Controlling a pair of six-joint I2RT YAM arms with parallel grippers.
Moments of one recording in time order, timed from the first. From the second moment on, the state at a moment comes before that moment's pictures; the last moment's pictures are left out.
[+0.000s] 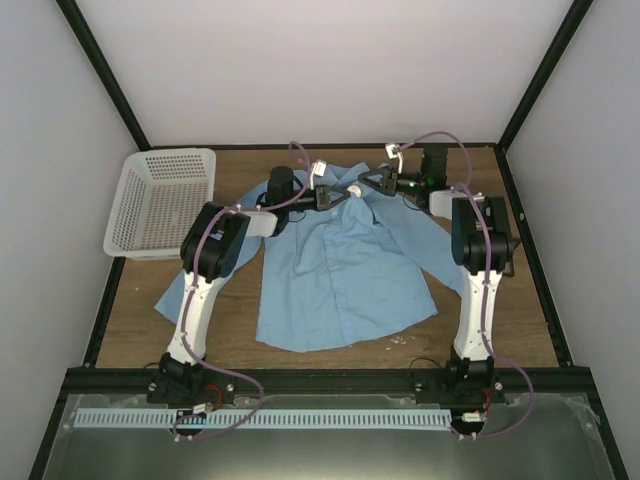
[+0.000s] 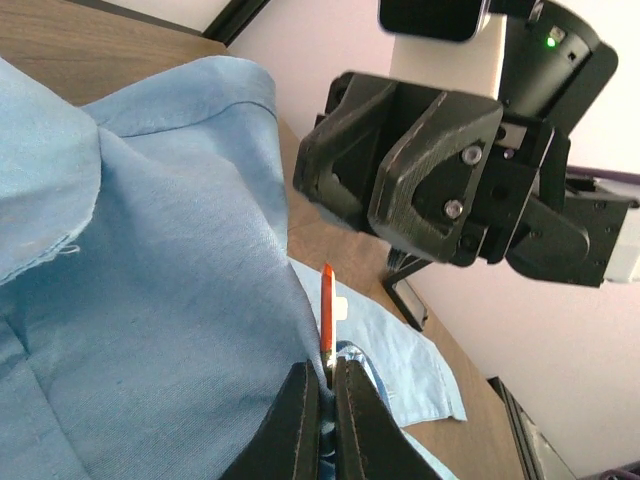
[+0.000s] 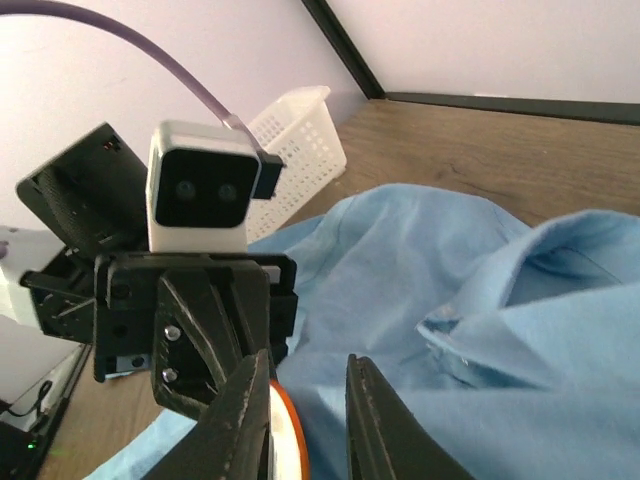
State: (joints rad) left arm -0.42 2.36 1.47 0.78 0.90 -0.76; right arm 0.07 2.24 1.43 0.53 -1.23 0.35
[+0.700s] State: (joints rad) left arm -0.43 2.35 1.49 0.74 0.92 -0.73; right arm 0.08 2.28 1.49 0.33 -1.34 0.21
